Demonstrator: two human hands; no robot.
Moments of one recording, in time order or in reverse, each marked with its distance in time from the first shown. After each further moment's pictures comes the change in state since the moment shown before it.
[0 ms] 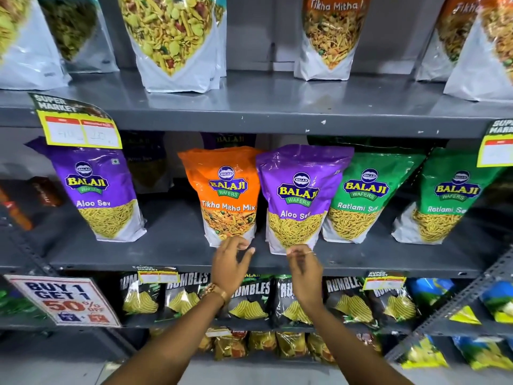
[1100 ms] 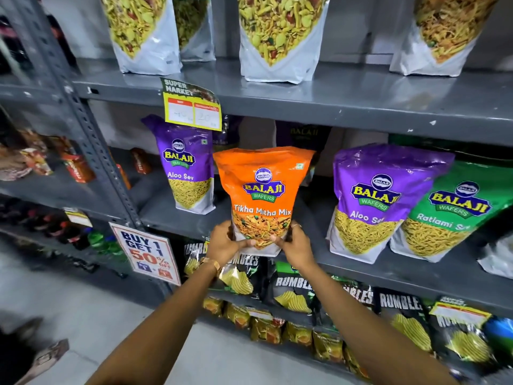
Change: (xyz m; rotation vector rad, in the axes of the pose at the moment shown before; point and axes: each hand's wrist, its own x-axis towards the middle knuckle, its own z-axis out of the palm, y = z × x) left_hand -0.010 -0.058 -0.133 -0.196 -0.004 -0.499; right_hand 0.009 -0.050 0.123 -0.097 -0.509 0.044
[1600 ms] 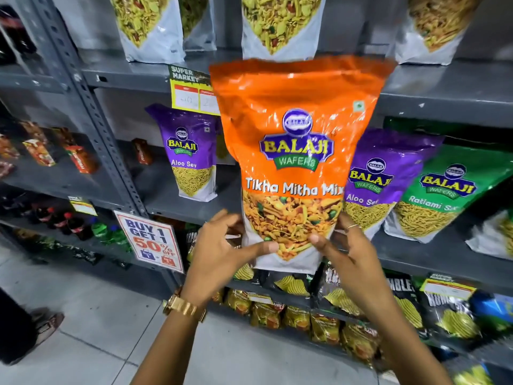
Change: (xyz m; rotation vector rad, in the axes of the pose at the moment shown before) left_hand -0.152 0.111 -0.047 -0.004 0.036 0.294; right_hand -0.159 -0.087 -0.083 0.129 0.046 -0.275
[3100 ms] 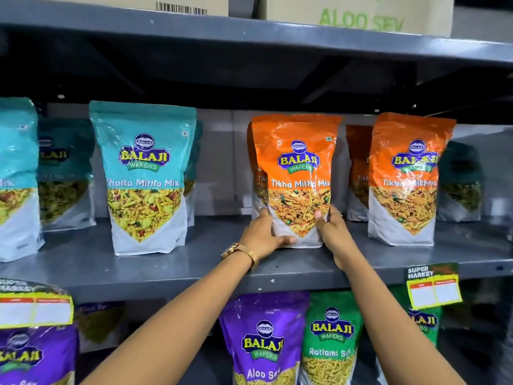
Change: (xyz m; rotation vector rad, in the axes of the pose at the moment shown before) left_hand 0.278 0.229 0.193 0.246 -0.323 0.437; right_hand 0.241 -0.061 -0.257 -0.003 0.534 -0.170
